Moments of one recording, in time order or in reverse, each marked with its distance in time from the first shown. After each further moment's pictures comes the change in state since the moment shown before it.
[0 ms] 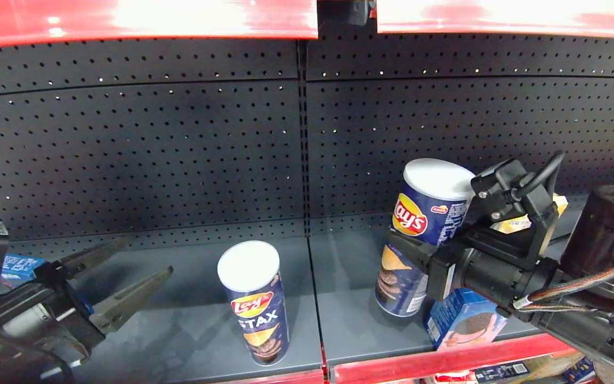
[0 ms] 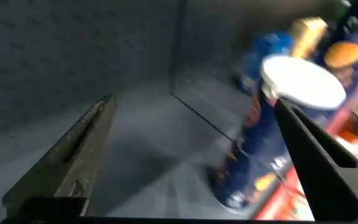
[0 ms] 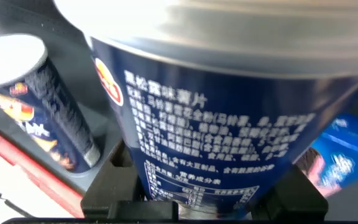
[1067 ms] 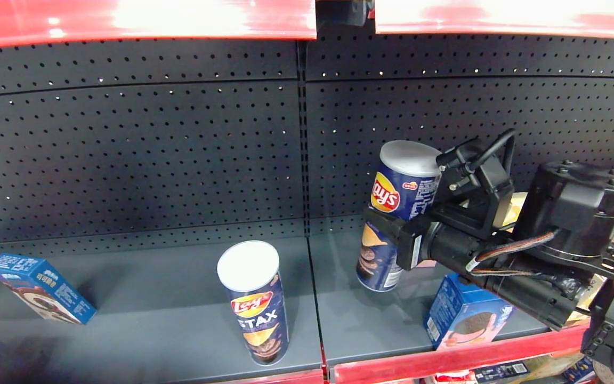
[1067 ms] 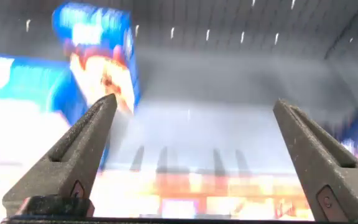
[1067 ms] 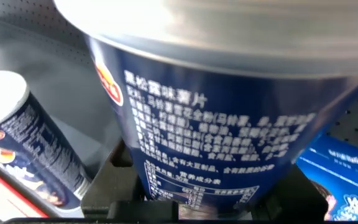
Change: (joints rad) left arm 0.174 -0.962 -0.021 1.205 0.534 0.081; right arm -0.009 0.112 -0.144 -0.003 0.000 0.002
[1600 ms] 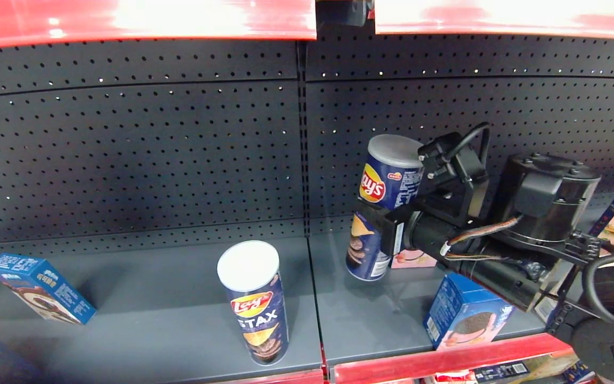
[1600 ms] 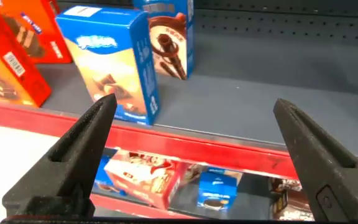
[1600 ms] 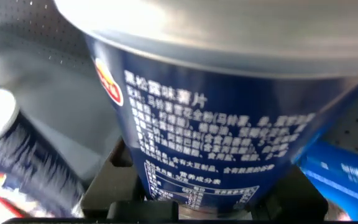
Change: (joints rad) left arm 0.006 -0.405 0.051 0.294 0.189 0.051; right arm -0.007 0.076 -0.089 -0.008 -0.005 0.021
